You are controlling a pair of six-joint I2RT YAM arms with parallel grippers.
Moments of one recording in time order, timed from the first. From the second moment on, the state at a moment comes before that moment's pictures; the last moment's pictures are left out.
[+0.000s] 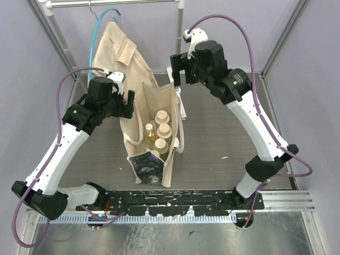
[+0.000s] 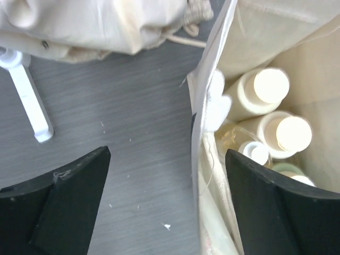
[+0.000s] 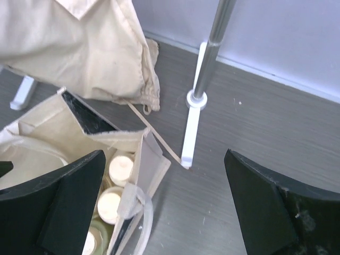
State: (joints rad) left arm -0.47 1.22 1.40 -0.83 -0.16 -0.10; right arm 0.67 1.66 2.17 -0.91 0.27 0.11
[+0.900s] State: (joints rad) left arm -0.22 1.44 1.80 -0.95 -0.35 -0.23; right arm 0.02 1.65 1.81 -0.76 0.12 0.14
